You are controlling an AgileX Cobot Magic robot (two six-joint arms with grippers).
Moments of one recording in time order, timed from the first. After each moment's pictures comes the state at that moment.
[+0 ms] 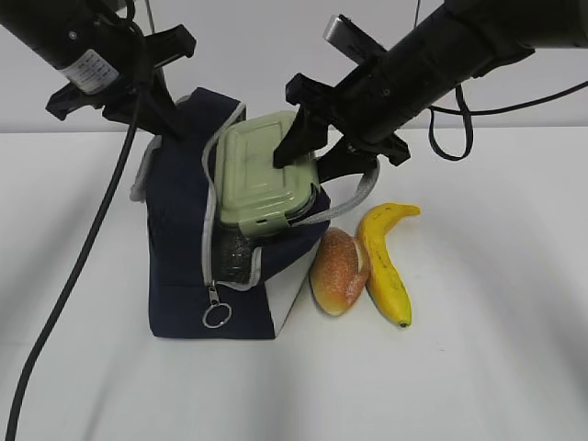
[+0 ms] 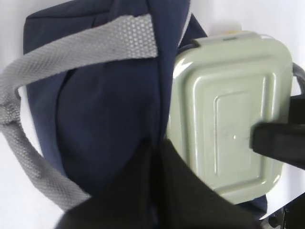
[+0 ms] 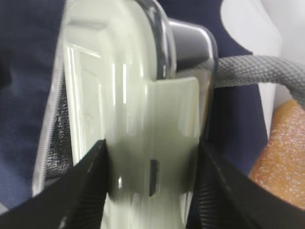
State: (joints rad) left arm -0.24 1.84 -1.64 -0.45 1.09 0.01; right arm 0.29 1.96 -1.58 0.79 0.92 -0.22
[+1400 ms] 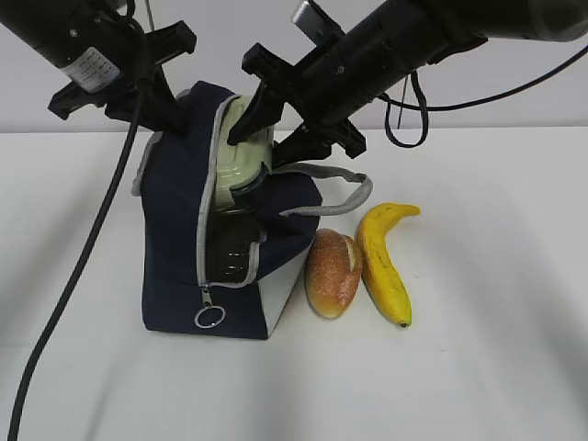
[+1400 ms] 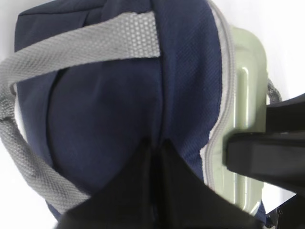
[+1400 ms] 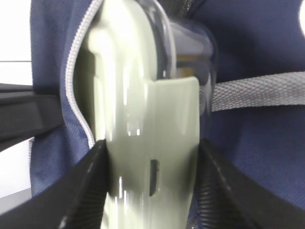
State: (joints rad) left arm -0.24 1.84 -1.64 -0.47 1.08 0.02; right arm 0.35 2.03 -1.72 0.86 0.95 -0.07
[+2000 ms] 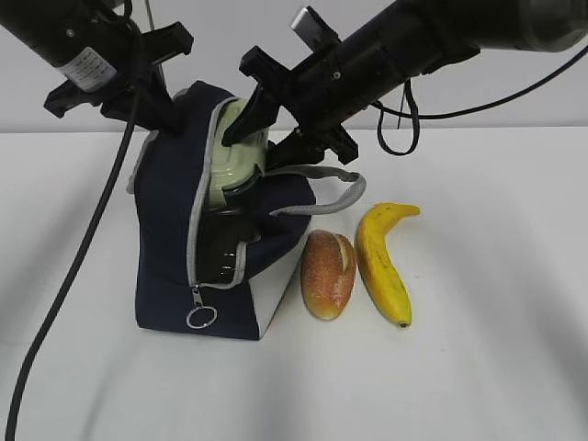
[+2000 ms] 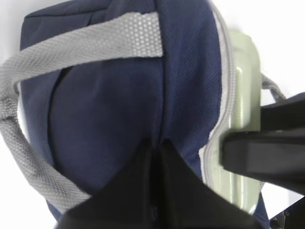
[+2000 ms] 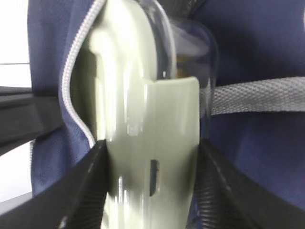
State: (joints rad) left arm -0.24 1.84 -1.64 -0.46 1.08 0.02; right arm 0.35 2.06 -1.72 0.94 0.95 -0.10
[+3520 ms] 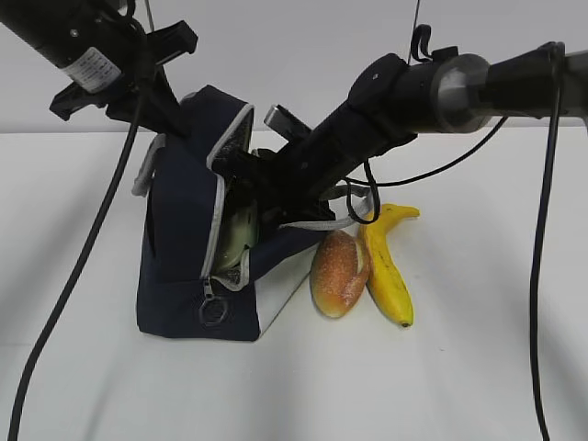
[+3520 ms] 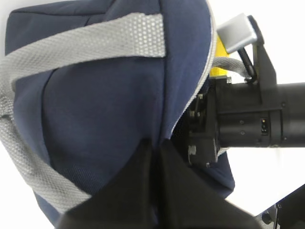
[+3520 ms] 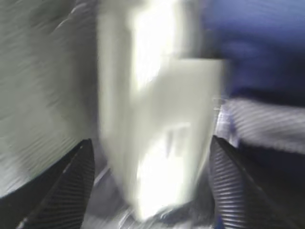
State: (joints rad) left arm -0.24 1.84 -1.64 -0.48 1.09 0.02; right arm 0.39 2.28 -1.75 0.91 0.90 -0.15
